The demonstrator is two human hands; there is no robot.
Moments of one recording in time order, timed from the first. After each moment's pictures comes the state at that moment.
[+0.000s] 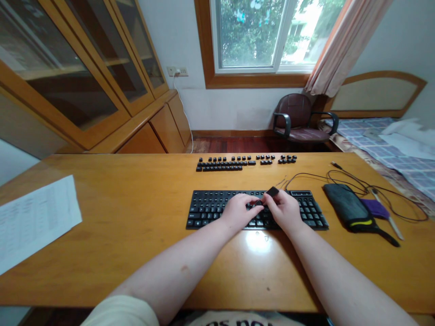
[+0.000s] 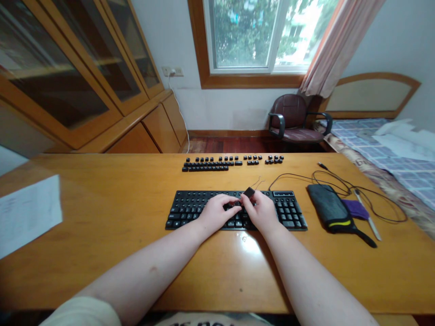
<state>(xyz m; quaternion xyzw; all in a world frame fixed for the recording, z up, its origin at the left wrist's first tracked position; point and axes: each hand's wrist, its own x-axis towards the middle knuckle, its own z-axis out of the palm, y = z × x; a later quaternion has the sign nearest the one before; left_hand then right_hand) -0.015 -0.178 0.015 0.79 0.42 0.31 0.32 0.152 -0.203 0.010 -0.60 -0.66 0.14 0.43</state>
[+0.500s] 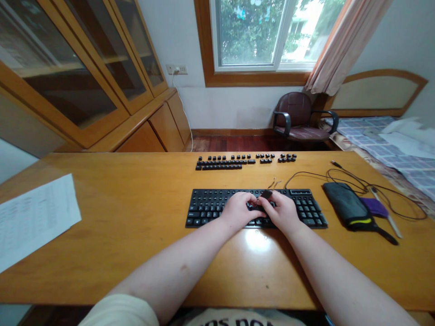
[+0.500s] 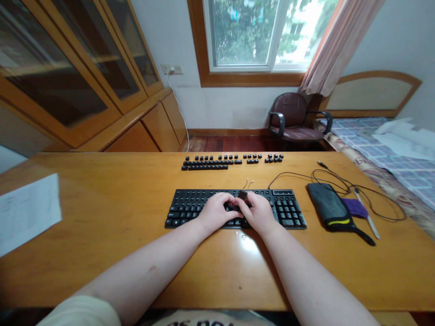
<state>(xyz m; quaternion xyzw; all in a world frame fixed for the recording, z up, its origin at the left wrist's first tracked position) -0.014 -0.178 0.018 0.79 0.43 0.29 0.31 0.147 -0.207 0.019 -0.54 -0.74 0.11 0.39</state>
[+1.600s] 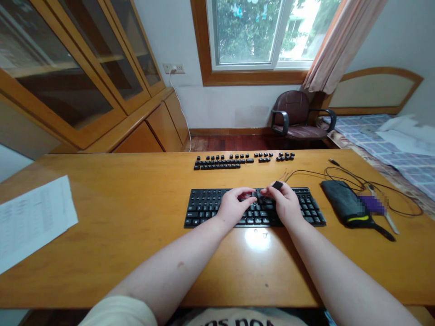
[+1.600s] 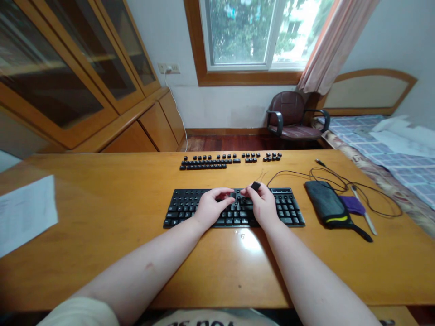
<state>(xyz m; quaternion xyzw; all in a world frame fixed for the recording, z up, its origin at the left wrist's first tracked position) -0.015 -0.174 0.015 0.66 0.46 0.40 0.43 0.148 -0.193 0.010 -0.54 -0.43 0.41 0.60</state>
